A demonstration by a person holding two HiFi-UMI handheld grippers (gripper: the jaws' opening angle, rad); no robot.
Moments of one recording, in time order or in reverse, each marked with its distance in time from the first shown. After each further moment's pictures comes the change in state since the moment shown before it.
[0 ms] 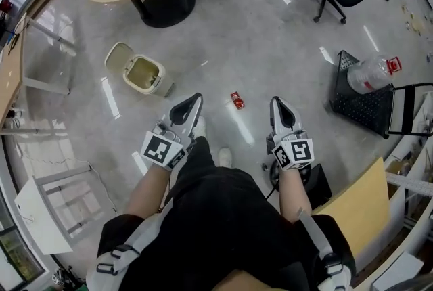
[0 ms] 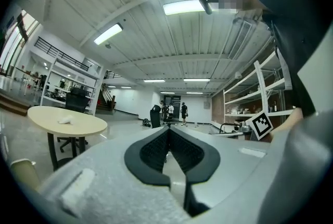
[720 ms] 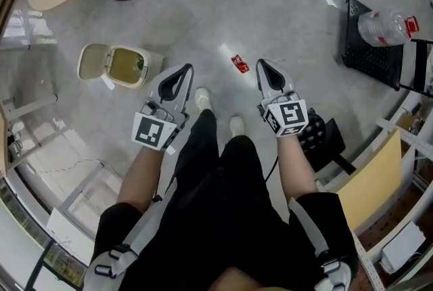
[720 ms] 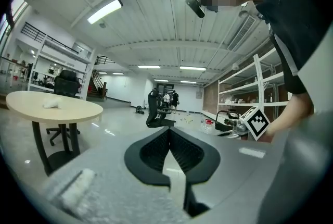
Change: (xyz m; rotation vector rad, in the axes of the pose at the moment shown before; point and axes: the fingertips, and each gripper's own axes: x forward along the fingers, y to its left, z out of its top) left arm 0.095 0.133 -0.094 -0.011 0.156 -0.114; right arm 0.157 -0.023 -0.116 0.017 0.242 -0.070
